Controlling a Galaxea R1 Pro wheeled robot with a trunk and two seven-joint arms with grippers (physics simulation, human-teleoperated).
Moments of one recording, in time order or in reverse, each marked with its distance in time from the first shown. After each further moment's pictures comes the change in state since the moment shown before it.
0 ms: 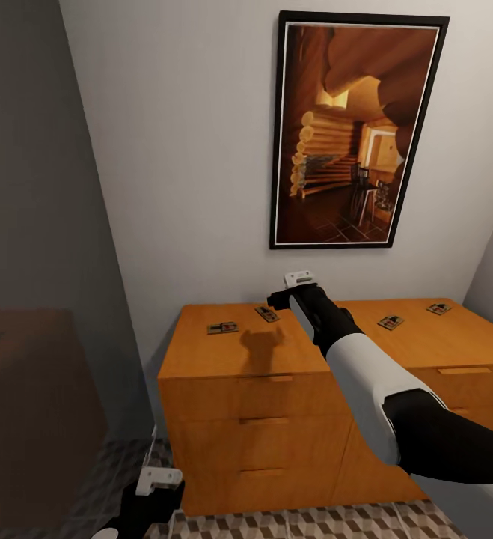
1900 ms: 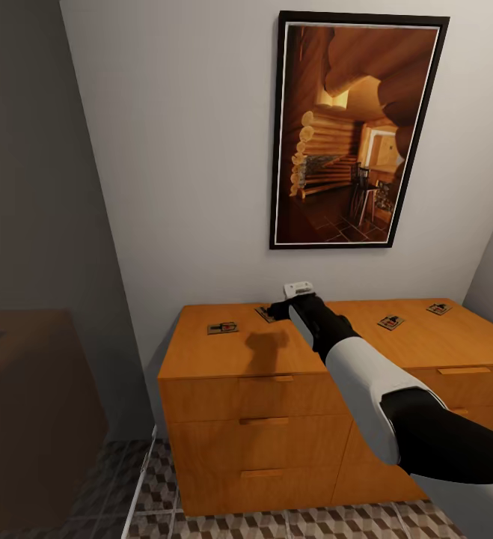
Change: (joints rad) left arm 0.003 0.093 0.007 1.082 0.003 -0.592 0.007; right arm 0.000 0.000 -0.001 0.103 0.001 -0.048 0.007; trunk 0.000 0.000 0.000
